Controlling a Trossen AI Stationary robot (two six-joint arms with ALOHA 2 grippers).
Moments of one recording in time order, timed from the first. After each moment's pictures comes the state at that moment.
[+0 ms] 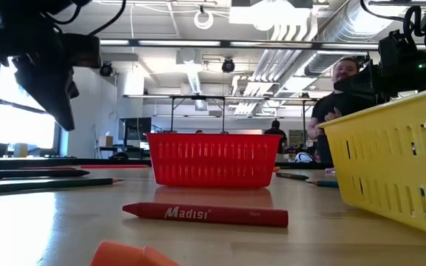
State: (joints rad) left arm -0.13 1.10 0.60 -0.63 -0.19 -0.63; right arm -0.42 0.04 0.01 0.03 0.10 0.20
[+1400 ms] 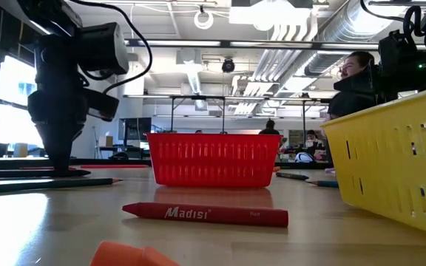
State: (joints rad) left arm 0.11 1.42 0.60 -0.59 0.03 -0.56; right arm -0.42 0.04 0.01 0.03 0.10 0.20
